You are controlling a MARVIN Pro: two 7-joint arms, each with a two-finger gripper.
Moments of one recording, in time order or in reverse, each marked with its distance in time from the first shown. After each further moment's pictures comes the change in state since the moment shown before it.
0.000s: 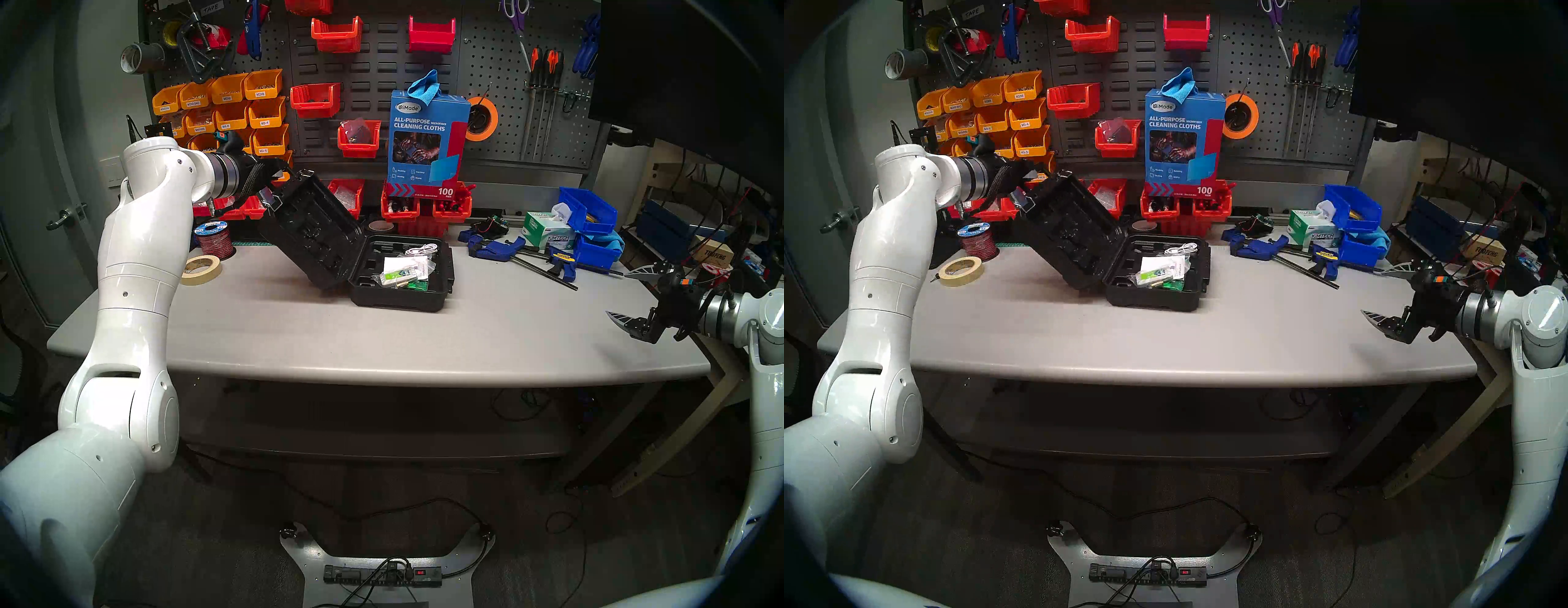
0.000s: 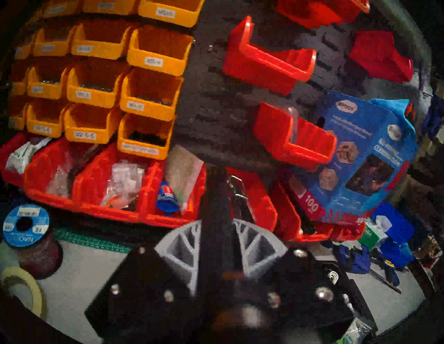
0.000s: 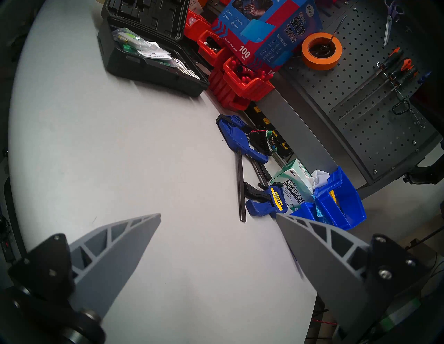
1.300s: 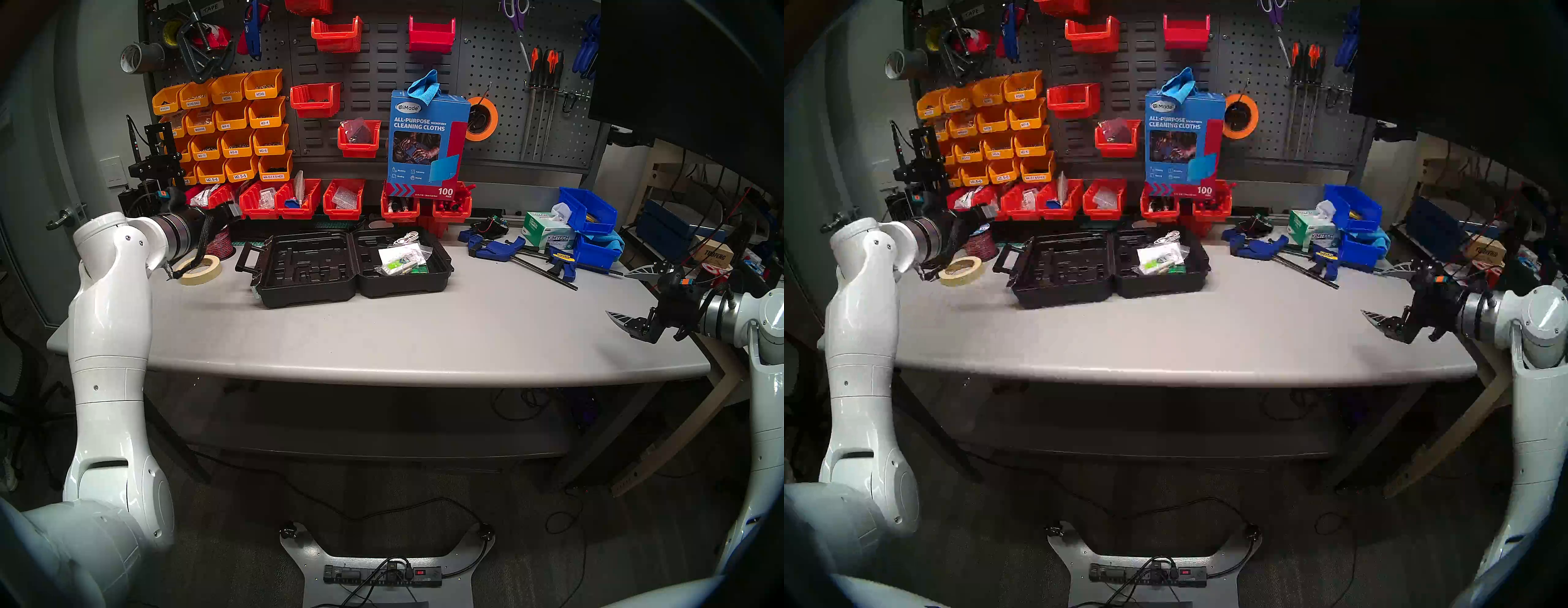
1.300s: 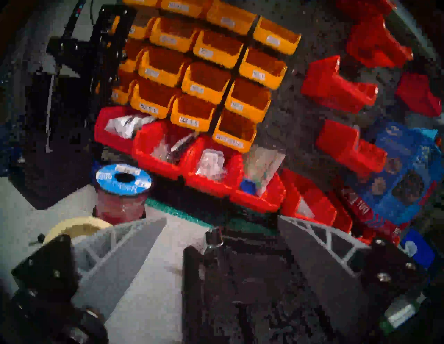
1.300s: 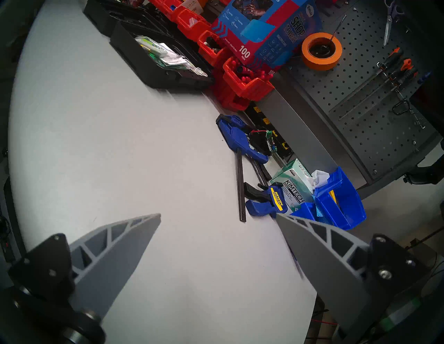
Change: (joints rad) left arm 0.303 0.040 -0.242 -0.301 -0.104 -0.069 0.051; right arm 0.000 0.000 0.000 0.001 0.000 0.000 0.000
